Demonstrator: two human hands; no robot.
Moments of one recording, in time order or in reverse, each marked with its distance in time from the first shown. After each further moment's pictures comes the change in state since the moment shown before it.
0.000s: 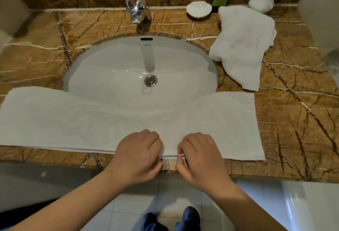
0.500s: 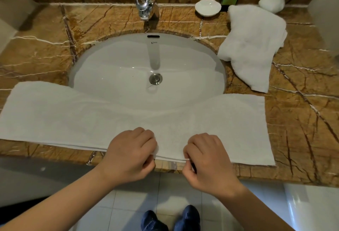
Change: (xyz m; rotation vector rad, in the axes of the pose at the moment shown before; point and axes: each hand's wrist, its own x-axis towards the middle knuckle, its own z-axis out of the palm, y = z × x) left_hand -0.020 -0.024 -0.005 -0.051 0.007 -0.012; right_hand 0.001 -0.002 0.000 0.043 -0.041 -0.024
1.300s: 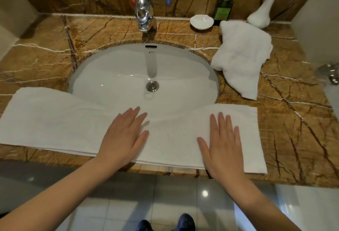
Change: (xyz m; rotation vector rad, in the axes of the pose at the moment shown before) left_hand 0.010 -0.026 0.010 -0.072 -0.056 -0.439; right_hand -0.001 0.029 -0.009 -0.155 -0.078 0.550
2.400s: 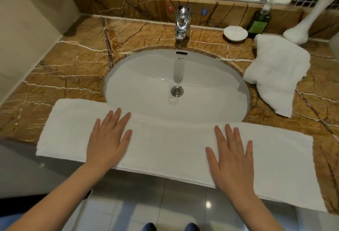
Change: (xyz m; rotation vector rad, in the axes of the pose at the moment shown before) left_hand -0.046 -0.095 -0.008 0.040 0.051 -0.325; right_hand -0.002 -0.048 0.015 -0.118 -0.067 -0.017
